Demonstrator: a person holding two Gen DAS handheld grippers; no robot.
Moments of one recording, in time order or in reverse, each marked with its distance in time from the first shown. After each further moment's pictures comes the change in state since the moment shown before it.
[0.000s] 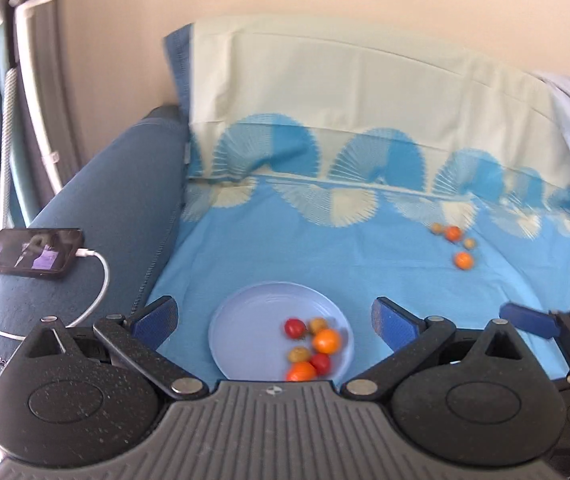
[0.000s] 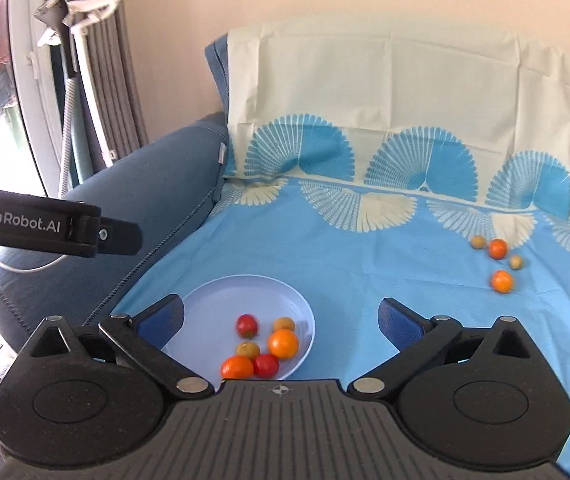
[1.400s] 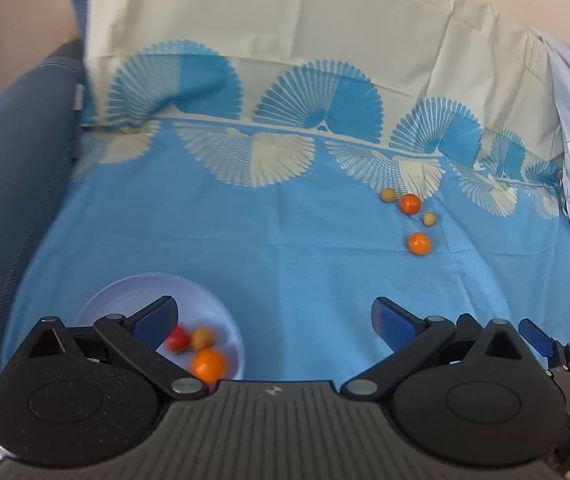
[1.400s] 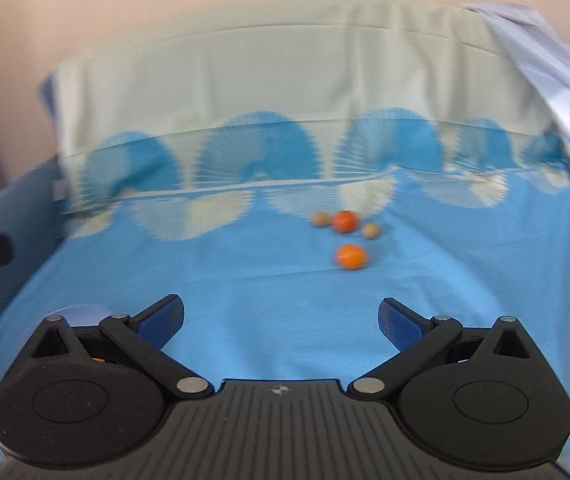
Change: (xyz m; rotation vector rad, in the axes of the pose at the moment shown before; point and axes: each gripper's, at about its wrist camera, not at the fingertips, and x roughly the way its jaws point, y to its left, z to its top) left arm 0.171 -0.101 0.066 -0.017 0.235 -0.135; right arm 0.060 -0.180 -0.029 0.240 -0.020 -0.390
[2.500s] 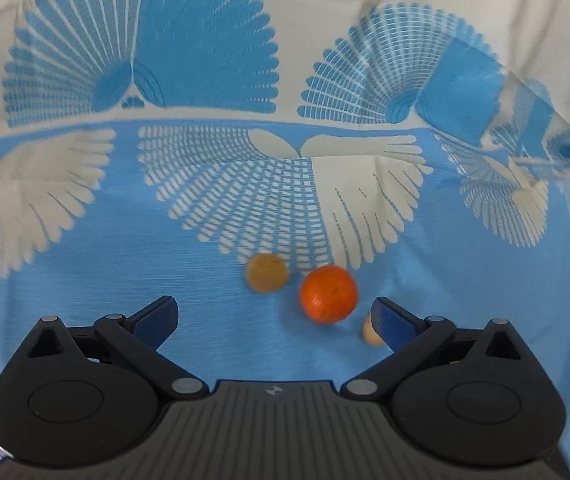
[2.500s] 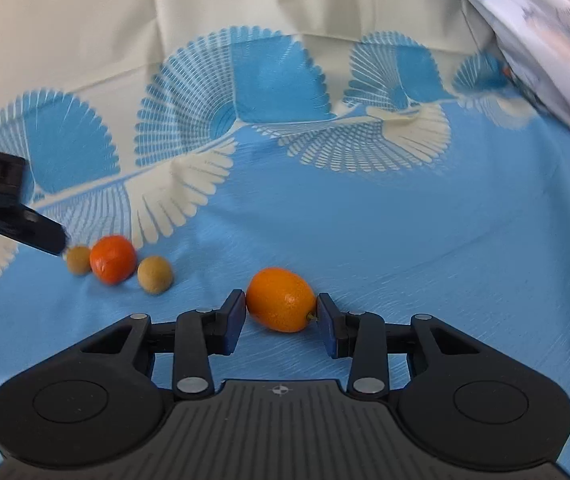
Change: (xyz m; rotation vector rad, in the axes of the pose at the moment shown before) left arm 0.323 -0.199 0.124 0.043 0.194 -0.081; right arm 0.235 -0.152 0.024 0.198 0.058 -0.165
